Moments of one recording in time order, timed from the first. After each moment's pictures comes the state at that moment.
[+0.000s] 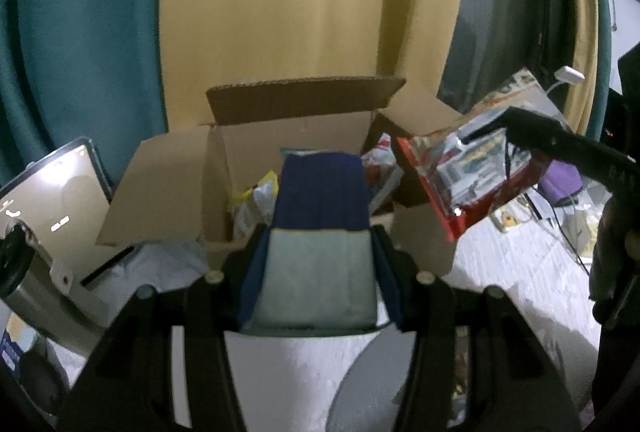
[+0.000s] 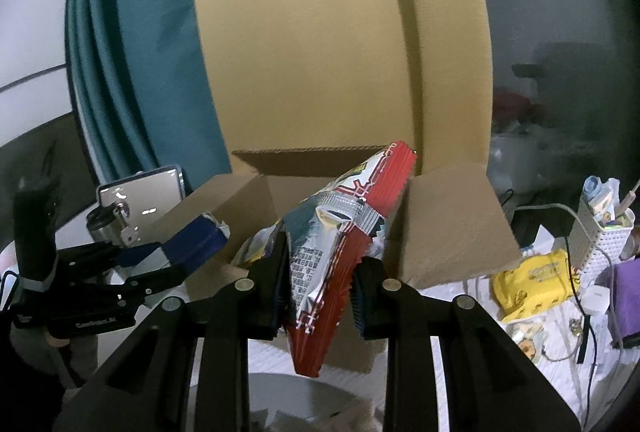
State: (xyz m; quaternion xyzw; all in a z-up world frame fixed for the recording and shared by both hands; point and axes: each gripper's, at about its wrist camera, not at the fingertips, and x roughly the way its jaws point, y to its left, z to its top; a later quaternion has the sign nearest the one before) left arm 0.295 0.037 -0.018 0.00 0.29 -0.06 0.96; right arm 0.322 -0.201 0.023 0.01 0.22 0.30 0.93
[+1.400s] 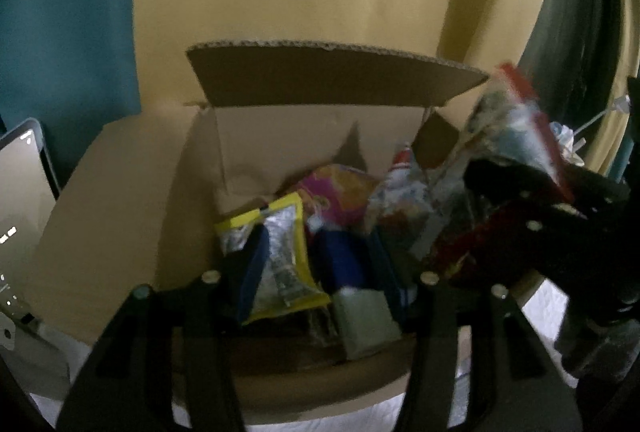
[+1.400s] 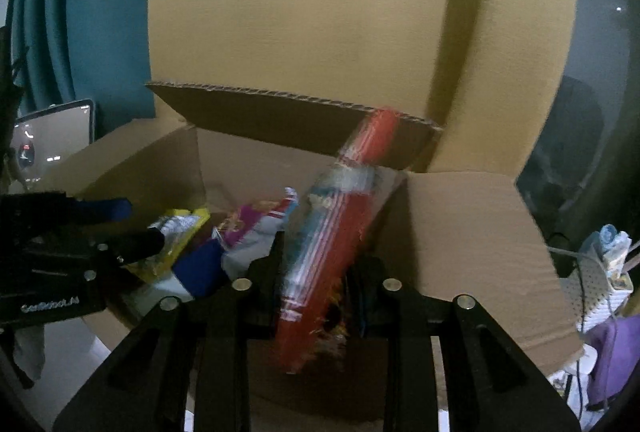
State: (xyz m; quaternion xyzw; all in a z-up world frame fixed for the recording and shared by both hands) left arm 0.408 0.060 -0.057 -0.05 0.32 -0.04 0.94; right arm 0.429 -0.117 -0.038 -0.12 0.26 0.22 0.93
